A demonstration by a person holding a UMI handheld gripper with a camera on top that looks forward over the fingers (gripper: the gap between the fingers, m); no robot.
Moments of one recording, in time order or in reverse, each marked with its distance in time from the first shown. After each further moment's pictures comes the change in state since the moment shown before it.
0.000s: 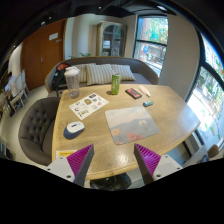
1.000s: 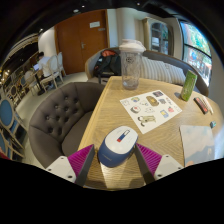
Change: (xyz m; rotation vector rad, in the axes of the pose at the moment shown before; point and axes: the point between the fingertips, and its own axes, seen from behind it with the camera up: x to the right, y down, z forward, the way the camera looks) arm -0.230 0.002 0.189 -0.030 -0.411 -0.237
